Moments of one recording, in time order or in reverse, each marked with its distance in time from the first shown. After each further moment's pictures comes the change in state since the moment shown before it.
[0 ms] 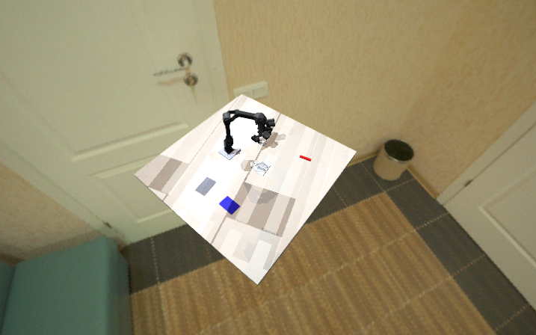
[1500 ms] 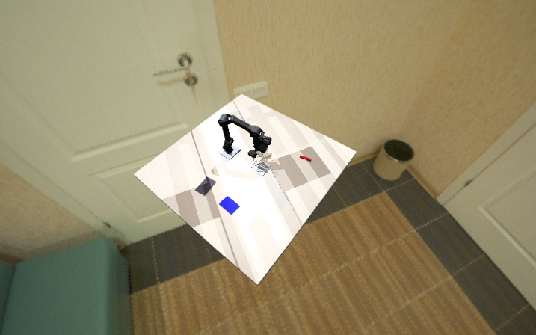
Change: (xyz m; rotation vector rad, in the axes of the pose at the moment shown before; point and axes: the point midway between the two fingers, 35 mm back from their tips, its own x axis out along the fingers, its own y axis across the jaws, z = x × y) arm -0.002 -0.123 0.082 -0.175 -0.010 -0.009
